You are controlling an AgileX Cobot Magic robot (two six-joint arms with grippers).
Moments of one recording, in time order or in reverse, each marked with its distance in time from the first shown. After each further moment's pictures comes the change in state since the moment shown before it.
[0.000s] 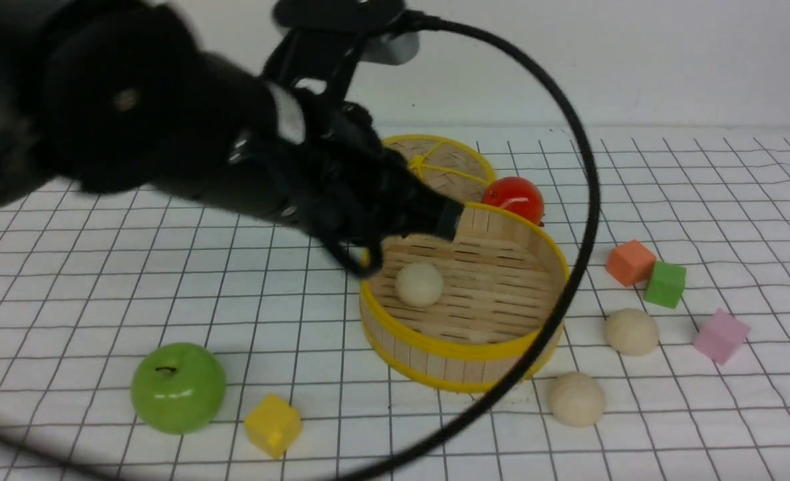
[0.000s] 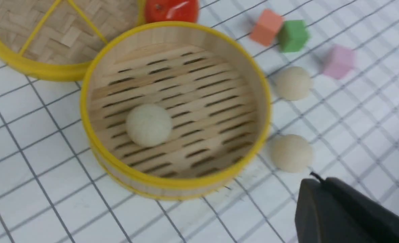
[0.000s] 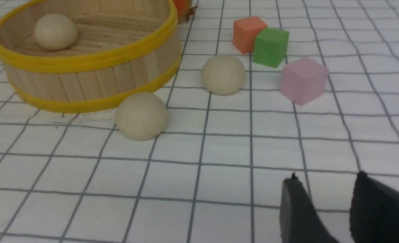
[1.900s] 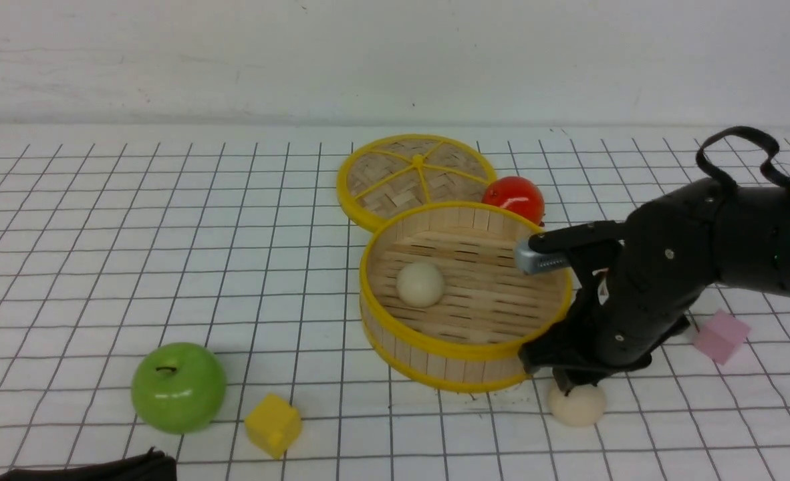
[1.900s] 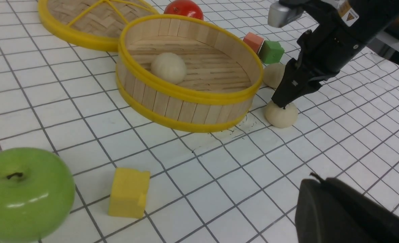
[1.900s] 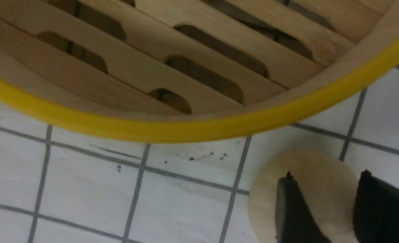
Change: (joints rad) right arm 0.342 1.798 -1.165 -0.123 0.350 0.255; left arm -0.009 -0.873 0.881 0.054 -0.326 -0.121
